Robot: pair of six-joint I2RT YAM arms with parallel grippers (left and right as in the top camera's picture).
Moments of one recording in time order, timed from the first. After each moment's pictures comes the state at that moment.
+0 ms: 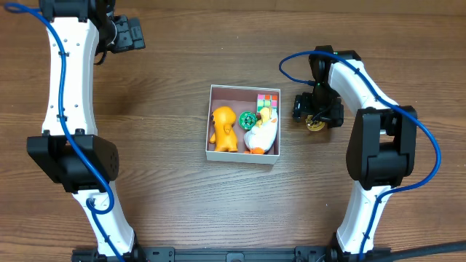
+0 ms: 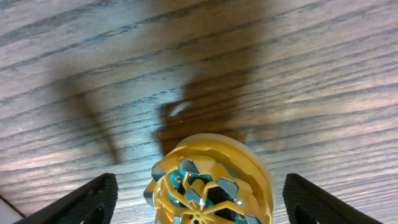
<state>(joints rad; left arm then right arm) 0.05 2.13 2.32 -1.39 -0.04 -0.23 0.10 2.18 1.64 -1.19 0.04 0.31</state>
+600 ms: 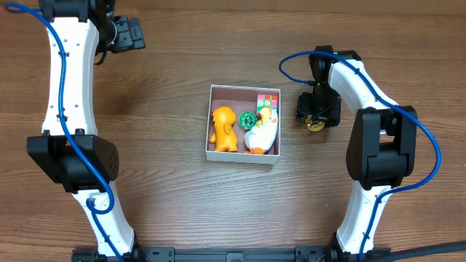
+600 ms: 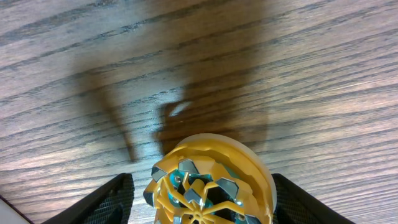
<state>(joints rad) 0.05 2.13 2.32 -1.39 -0.04 -0.23 0.10 2.18 1.64 -1.19 0.04 0.31</state>
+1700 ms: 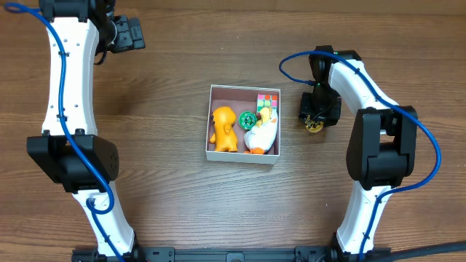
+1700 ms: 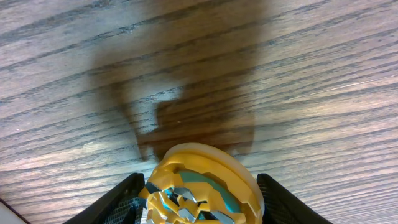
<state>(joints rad) 0.05 2.13 2.32 -1.39 -0.04 -0.23 0.10 2.18 1.64 -1.19 0.05 0.31</state>
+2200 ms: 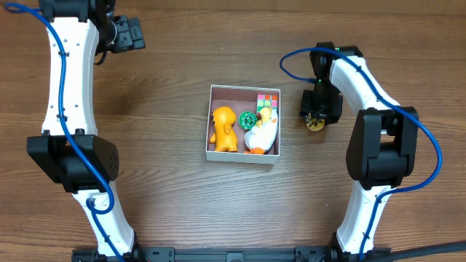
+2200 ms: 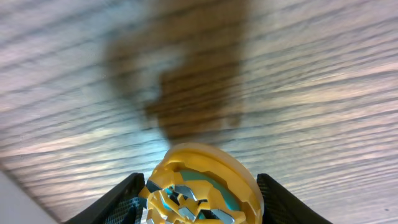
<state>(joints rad) 0.05 2.13 2.32 -1.39 -0.04 -0.23 0.10 2.18 1.71 -1.27 0.05 0.31</state>
